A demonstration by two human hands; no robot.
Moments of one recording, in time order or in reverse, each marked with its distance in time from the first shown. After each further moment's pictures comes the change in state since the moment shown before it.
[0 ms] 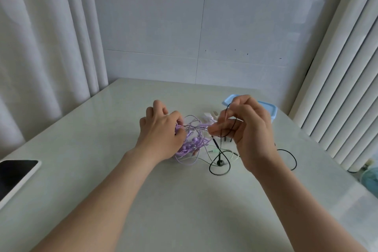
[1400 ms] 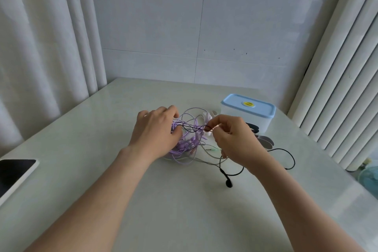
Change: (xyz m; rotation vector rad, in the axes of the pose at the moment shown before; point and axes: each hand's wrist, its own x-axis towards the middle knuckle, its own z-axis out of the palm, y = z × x) left_hand 0.006 -0.012 0.001 0.074 0.111 0.140; right_hand 0.010 0.028 -0.013 -0.848 -0.135 0.095
